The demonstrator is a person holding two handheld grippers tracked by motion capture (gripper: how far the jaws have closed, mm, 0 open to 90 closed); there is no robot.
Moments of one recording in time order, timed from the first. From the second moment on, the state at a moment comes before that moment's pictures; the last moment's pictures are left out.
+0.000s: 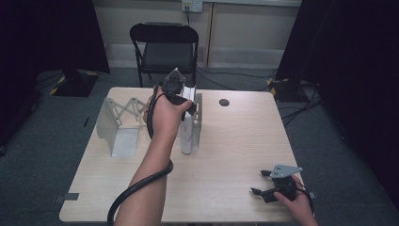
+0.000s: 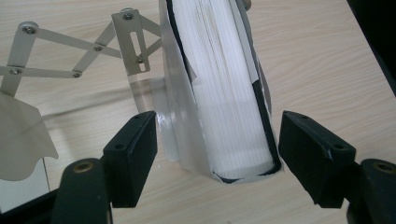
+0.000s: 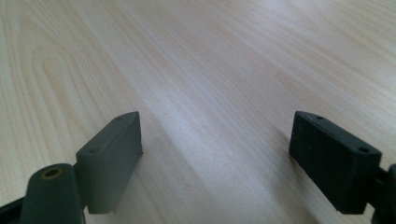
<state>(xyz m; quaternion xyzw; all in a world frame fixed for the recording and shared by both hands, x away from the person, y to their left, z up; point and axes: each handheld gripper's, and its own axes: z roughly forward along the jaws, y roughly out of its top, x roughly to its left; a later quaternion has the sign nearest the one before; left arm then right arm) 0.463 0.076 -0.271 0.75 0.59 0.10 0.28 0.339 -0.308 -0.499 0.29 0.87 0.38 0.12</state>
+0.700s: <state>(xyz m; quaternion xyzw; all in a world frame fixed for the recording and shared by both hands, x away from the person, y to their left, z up) 0.445 0.098 -0.274 0.76 0.58 0.09 0.27 0.340 -0.308 -0.499 0.29 0.87 0.38 0.12</state>
